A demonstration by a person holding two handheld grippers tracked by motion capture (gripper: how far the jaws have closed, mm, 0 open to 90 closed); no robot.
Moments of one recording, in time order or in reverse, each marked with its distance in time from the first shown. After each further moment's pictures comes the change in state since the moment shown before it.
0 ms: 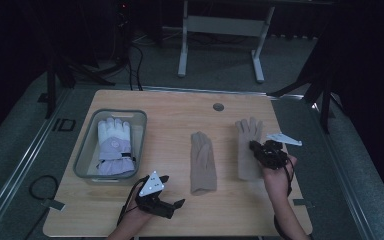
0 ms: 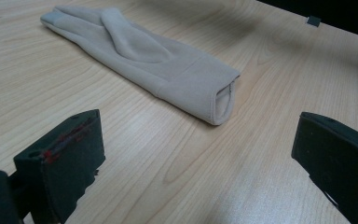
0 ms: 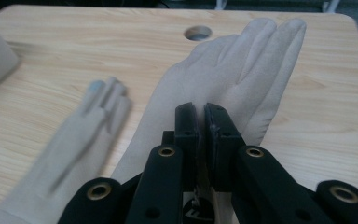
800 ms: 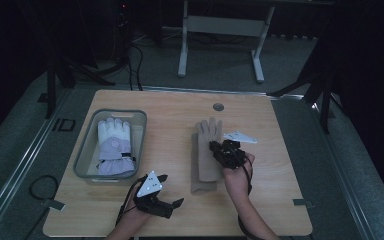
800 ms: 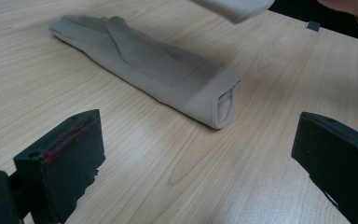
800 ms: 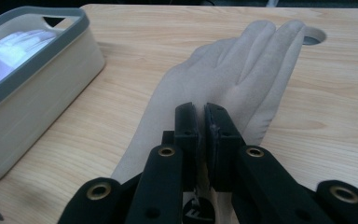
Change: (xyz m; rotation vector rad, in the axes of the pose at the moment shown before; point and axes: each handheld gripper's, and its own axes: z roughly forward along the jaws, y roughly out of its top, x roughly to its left) left arm 0.000 0.001 -0.005 -0.022 0.007 0.008; right arm 0.106 0.003 0.038 0.016 0.139 -0.022
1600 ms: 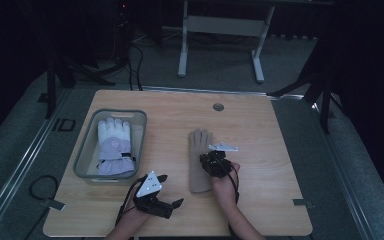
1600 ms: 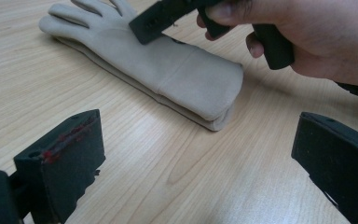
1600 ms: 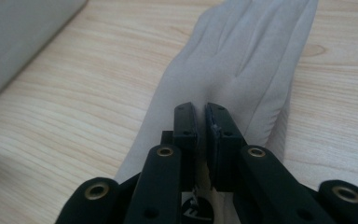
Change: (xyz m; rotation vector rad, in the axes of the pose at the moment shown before) left arm 0.000 0.000 -0.001 0.002 0.002 0.006; right arm 0.008 -0.045 0.046 0.135 -0.021 0.010
